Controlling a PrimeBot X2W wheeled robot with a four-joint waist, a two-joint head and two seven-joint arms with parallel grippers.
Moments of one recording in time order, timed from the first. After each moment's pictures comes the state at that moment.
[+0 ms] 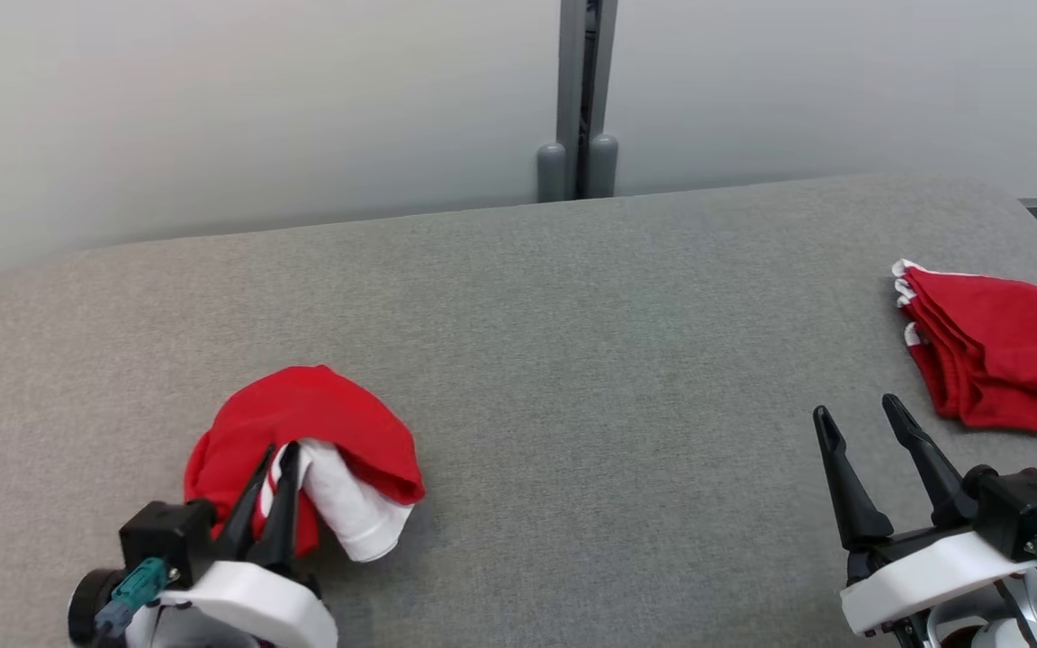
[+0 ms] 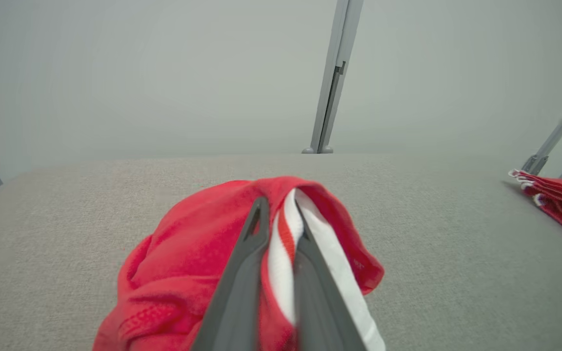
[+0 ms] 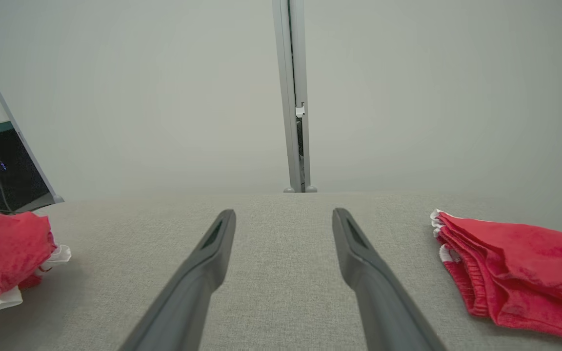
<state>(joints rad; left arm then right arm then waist) 0.02 0.28 -0.31 -0.03 -0.47 0.22 -0.03 -0.05 -0.13 0.11 0.11 0.27 0.13 -0.14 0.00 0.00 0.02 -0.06</state>
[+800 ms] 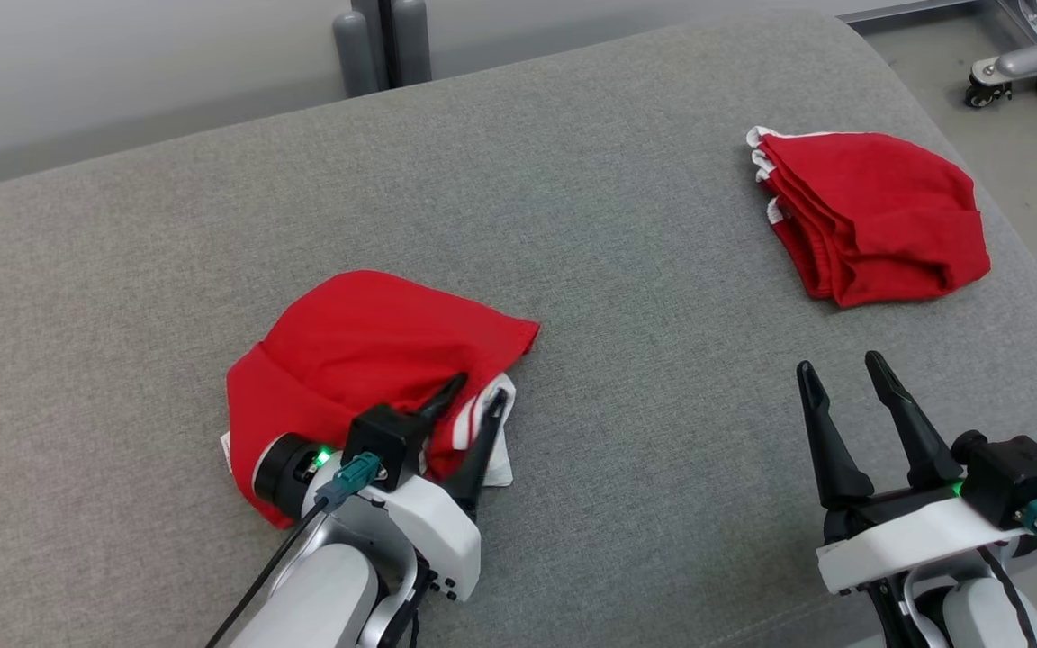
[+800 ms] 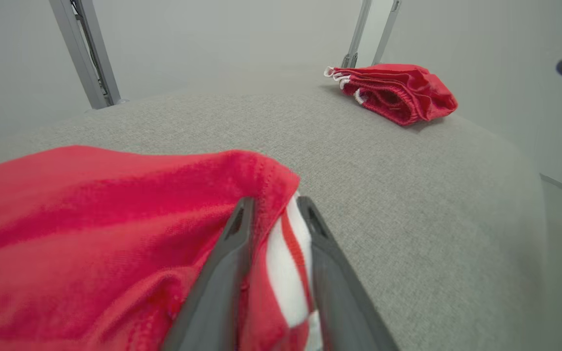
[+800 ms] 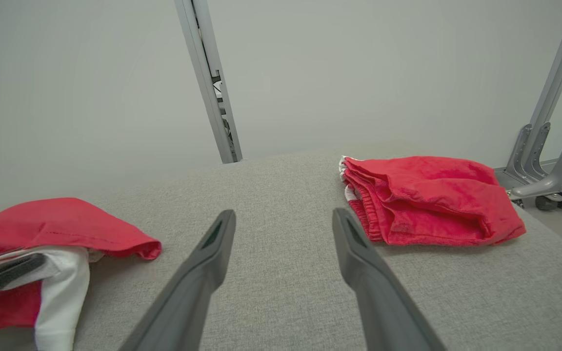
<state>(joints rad) -0.34 0.13 -0.58 0.36 -0.35 0.03 -0.07 -0.14 -0.10 0.14 0.15 0.30 0.13 -0.20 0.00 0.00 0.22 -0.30</state>
